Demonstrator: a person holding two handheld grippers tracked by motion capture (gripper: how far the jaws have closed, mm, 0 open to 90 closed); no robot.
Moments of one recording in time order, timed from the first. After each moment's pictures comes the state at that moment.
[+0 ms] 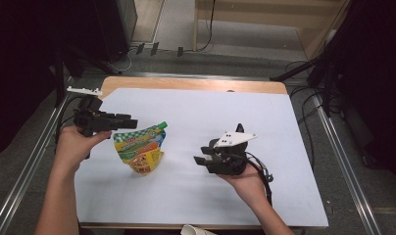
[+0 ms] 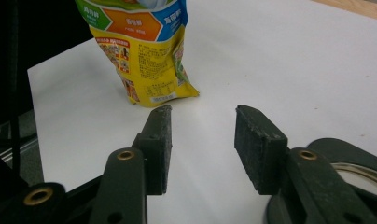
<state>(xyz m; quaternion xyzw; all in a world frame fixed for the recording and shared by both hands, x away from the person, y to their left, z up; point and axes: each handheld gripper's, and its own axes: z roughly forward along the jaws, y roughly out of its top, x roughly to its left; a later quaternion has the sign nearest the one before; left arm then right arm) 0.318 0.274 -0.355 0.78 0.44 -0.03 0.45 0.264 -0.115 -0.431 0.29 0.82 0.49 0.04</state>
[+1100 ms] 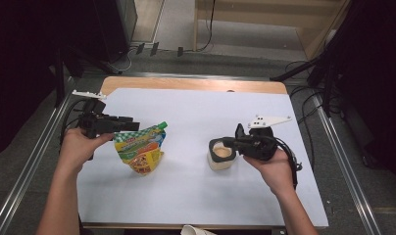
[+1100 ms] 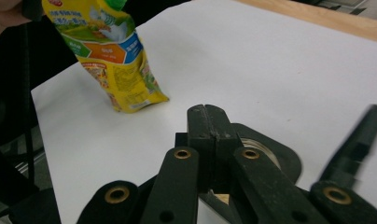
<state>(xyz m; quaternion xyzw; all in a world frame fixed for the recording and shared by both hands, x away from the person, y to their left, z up) 0.323 0.275 -0.372 0.77 0.44 -0.04 0.45 0.286 -0.180 -0.397 0.33 0.80 0.50 0.03</state>
